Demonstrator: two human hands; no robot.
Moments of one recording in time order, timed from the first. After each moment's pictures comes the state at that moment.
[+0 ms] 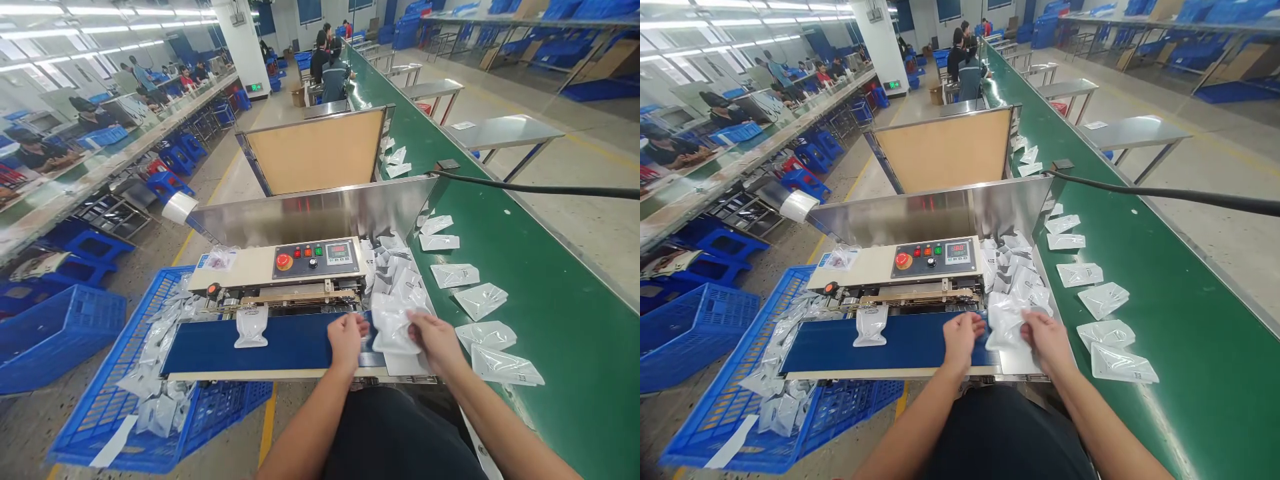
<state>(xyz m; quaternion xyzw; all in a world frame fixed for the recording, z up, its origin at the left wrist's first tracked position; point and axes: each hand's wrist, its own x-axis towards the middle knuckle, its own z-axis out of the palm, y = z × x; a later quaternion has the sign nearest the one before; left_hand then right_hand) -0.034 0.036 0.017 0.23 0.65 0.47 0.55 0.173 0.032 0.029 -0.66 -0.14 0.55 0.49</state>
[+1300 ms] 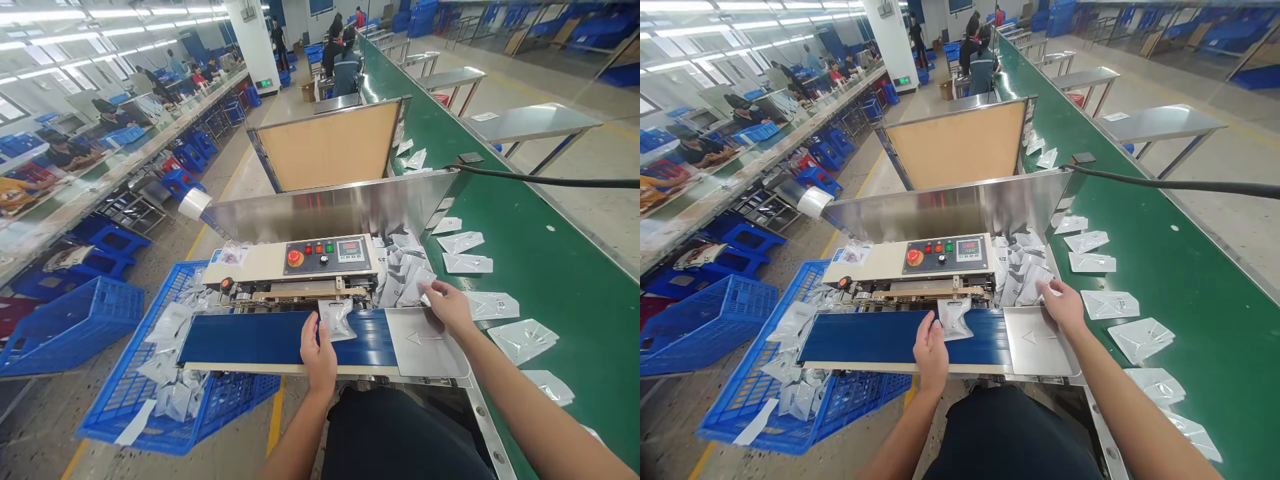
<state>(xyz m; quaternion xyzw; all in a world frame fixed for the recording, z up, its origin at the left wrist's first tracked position) -0.108 -0.014 0.024 0.28 0.71 0.54 0.36 0.208 0.103 -0.001 -0.82 -0.38 0.28 0.34</state>
